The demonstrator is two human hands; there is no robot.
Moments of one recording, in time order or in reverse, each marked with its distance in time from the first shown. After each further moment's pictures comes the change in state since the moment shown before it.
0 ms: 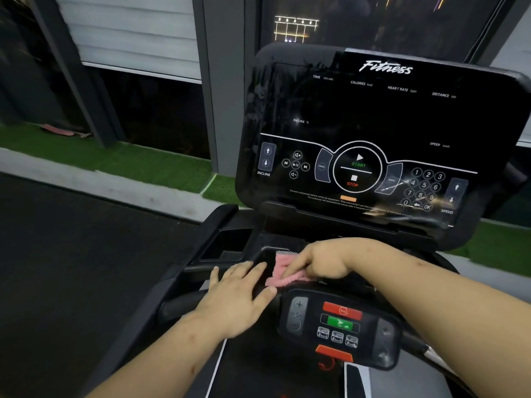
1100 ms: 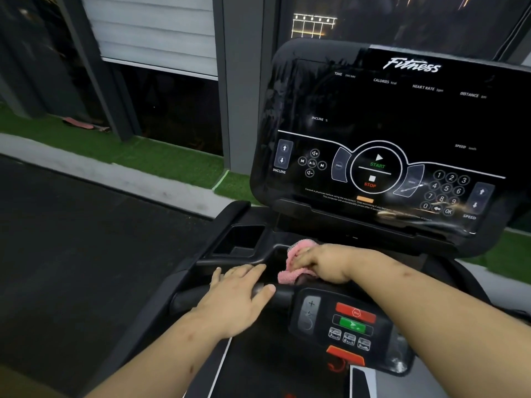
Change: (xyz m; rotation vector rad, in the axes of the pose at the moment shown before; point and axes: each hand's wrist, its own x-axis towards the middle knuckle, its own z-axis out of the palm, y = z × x) left_hand -0.011 -0.019 0.001 -0.077 0.015 -0.026; right_hand 0.042 0.022 0.023 -0.088 0.180 0.031
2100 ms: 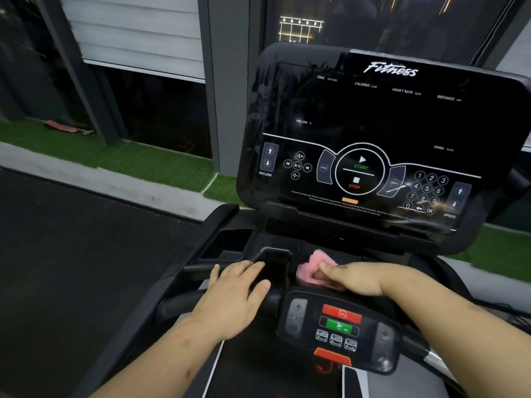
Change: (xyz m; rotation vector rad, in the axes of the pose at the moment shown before) left_hand 0.006 0.016 0.000 -0.021 0.057 0.056; right_hand -0.077 0.023 0.000 0.302 -0.074 0.305
